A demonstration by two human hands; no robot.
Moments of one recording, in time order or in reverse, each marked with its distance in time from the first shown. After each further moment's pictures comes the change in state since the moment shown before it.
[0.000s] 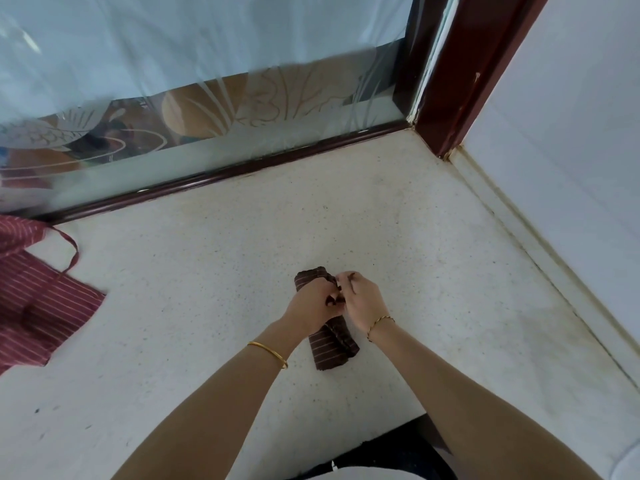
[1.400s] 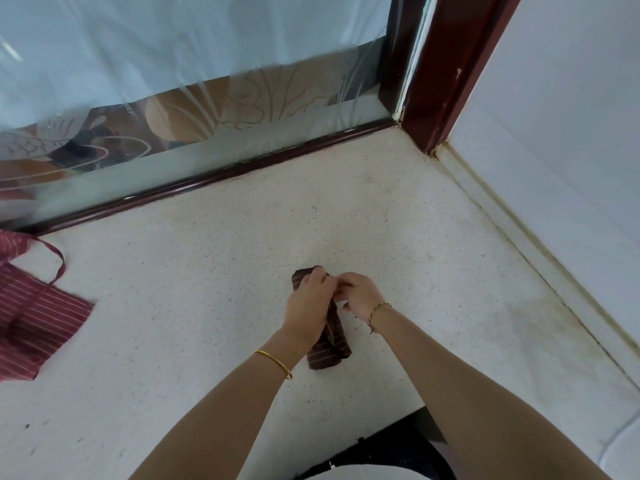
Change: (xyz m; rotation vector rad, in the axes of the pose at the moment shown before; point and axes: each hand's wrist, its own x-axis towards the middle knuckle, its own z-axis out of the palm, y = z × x) left_hand -0.008 0.013 0.011 0.397 0.190 0.086; right_hand 0.010 0.006 -0.017 0.249 -0.174 0.182
